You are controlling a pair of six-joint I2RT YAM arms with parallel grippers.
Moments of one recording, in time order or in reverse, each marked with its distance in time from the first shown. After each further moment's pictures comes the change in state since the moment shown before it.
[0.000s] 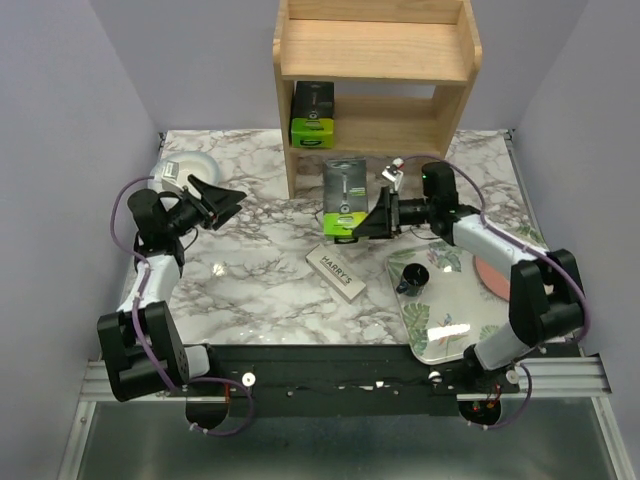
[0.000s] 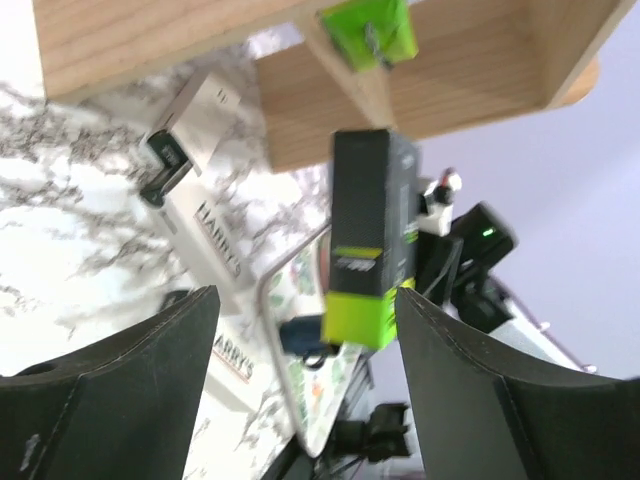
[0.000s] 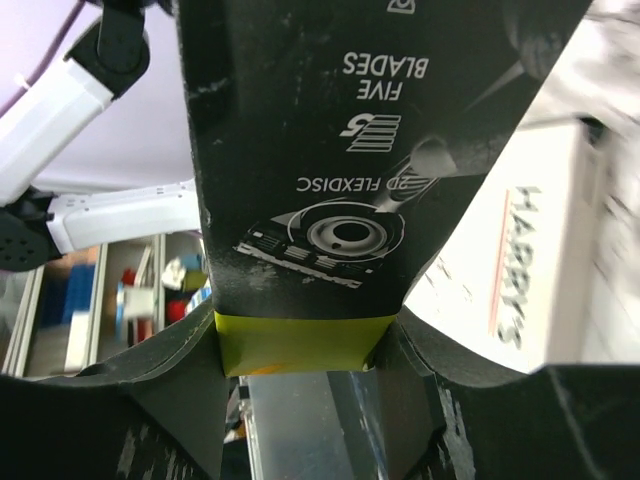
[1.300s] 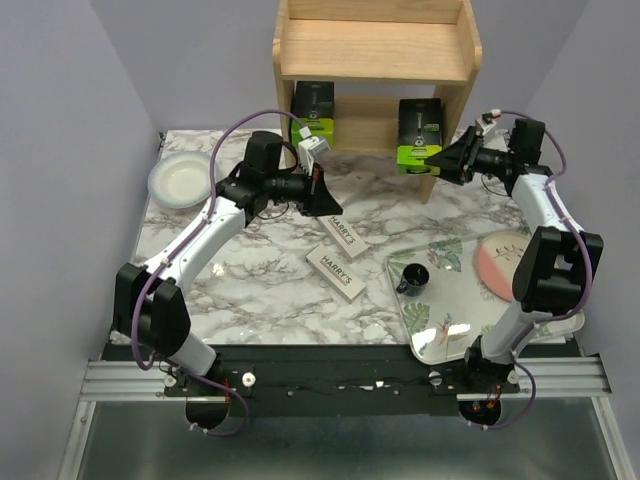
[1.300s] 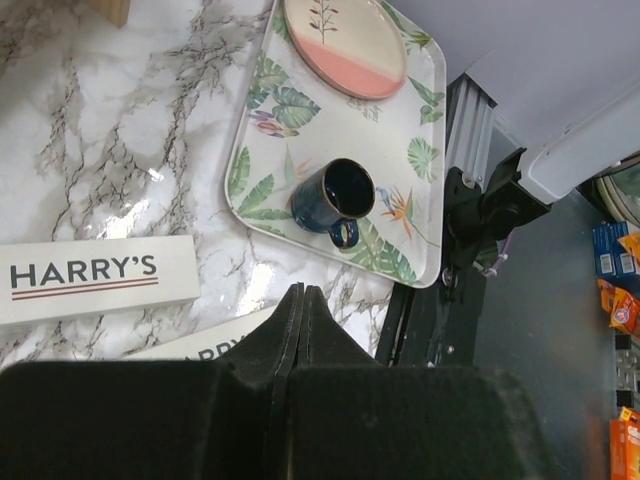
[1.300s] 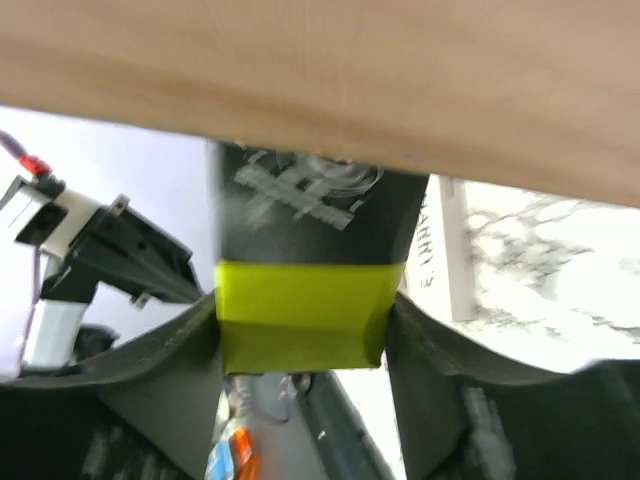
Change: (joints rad) left arm -0.724 0.235 0.661 -0.820 -0.097 0.950; right arm -0.534 0.143 0.378 -0.264 -0.070 -0.026
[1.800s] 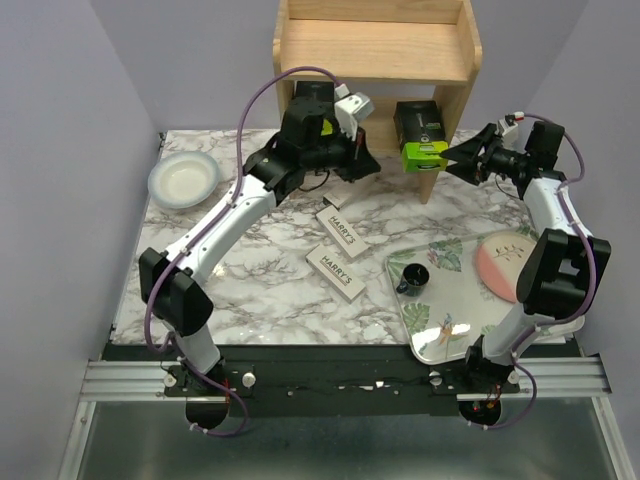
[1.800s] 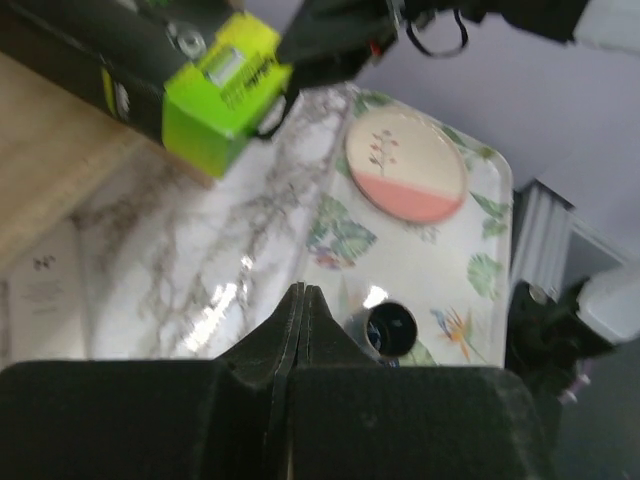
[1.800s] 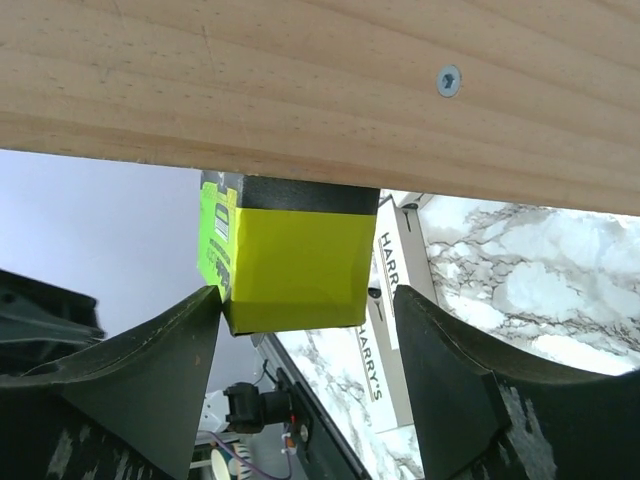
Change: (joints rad) left arm -0.155 0.164 0.383 -0.041 -0.314 -0.013; right arm -0.093 -0.019 -0.011 0.048 0.097 0.079
